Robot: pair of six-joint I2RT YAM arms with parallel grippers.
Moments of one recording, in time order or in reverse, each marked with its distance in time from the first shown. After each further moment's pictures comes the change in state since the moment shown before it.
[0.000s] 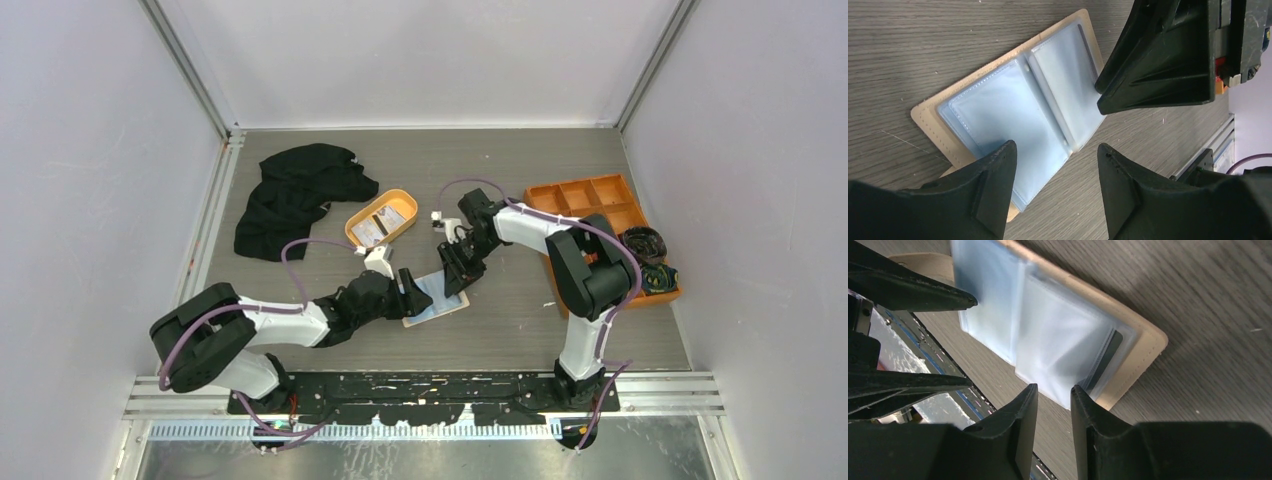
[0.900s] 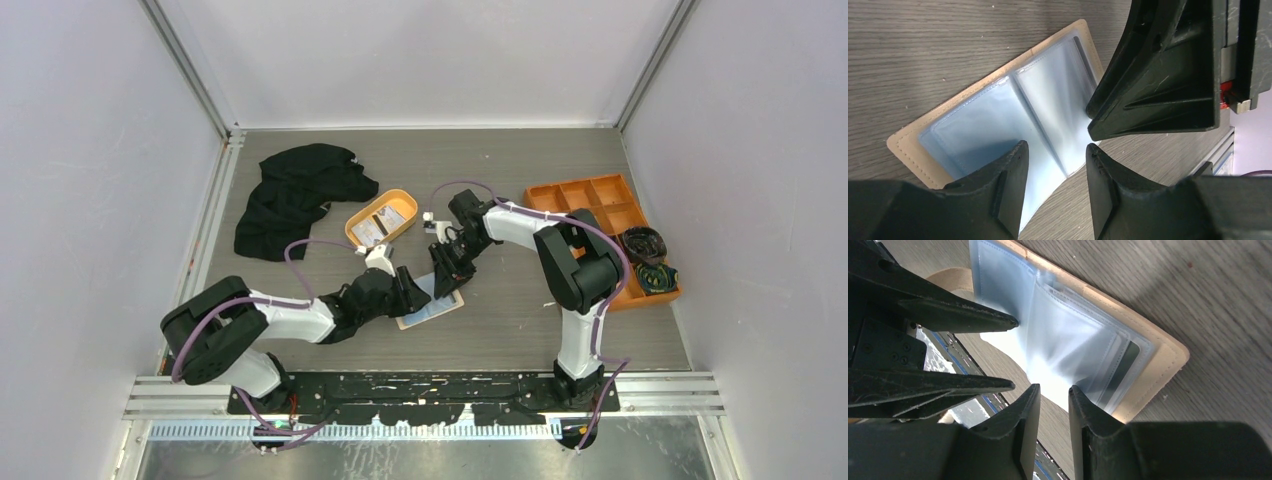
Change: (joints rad) left arm 0.014 0.067 0.016 0.025 -0.014 -0.042; right arm 0.038 0.081 0.055 0.004 -0.078 0.072
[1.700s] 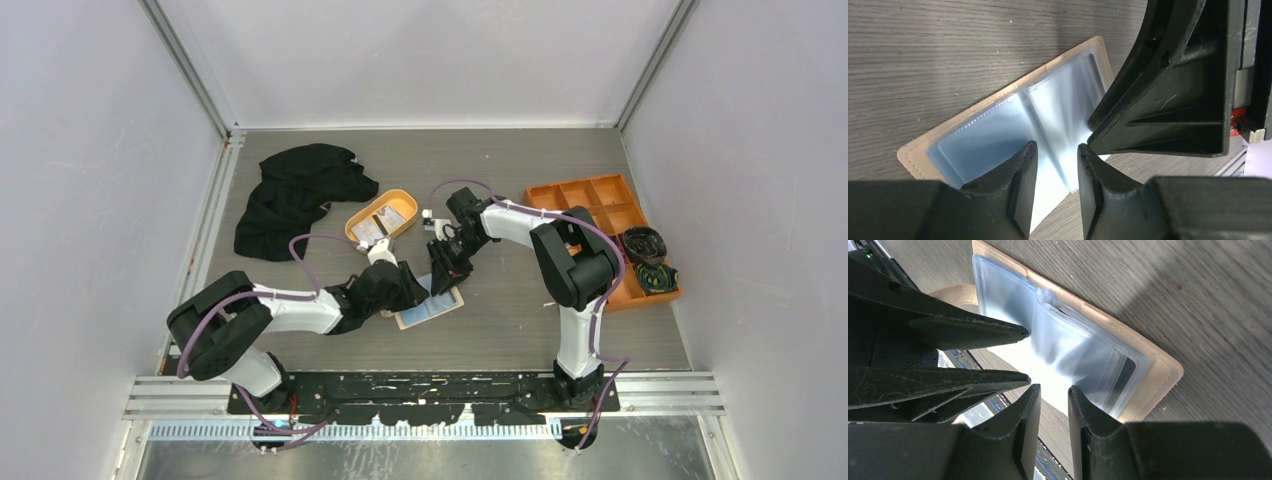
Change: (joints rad) left arm 0.020 0.031 0.095 -0.144 -0.030 -0.032; right arm 0.001 0.031 0.032 0.010 -0.011 0.053
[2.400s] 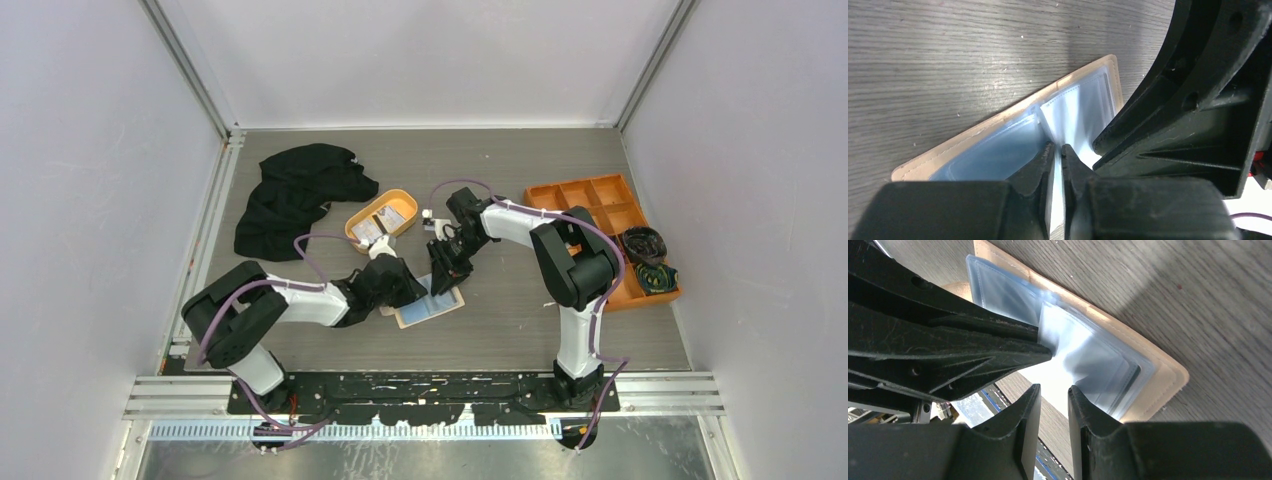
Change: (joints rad) left arm 0.041 0.089 0.050 0.002 0.042 -0.055; right arm 0.000 0.000 0.000 0.000 0.000 0.003
